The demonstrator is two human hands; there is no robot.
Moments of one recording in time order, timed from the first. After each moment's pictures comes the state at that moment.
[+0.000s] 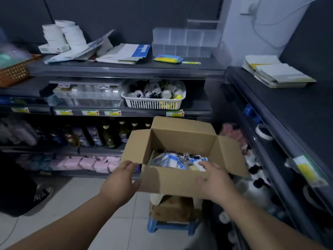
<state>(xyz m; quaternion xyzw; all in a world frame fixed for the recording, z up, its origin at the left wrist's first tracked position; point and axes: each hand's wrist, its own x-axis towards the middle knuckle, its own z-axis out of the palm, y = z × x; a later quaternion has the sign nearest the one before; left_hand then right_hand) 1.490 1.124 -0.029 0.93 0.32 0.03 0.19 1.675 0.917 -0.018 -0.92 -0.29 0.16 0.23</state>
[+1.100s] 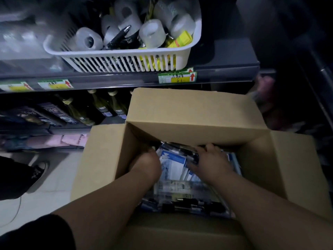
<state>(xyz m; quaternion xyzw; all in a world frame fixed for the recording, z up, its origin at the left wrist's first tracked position) 1.745 1.210 -0.190 0.85 0.41 -0.27 0.20 1.858 1.066 -0.213 -0.90 -0.34 0.27 -0.01</state>
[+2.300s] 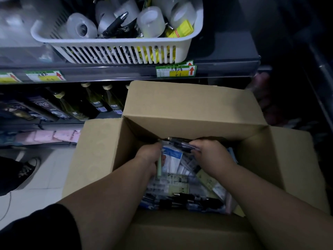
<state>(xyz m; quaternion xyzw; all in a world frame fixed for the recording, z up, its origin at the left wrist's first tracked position) 1.769 1.213 -0.222 0.38 0.63 -0.07 0.67 1.868 1.073 -0.188 -0.88 -0.36 0.29 0.13</state>
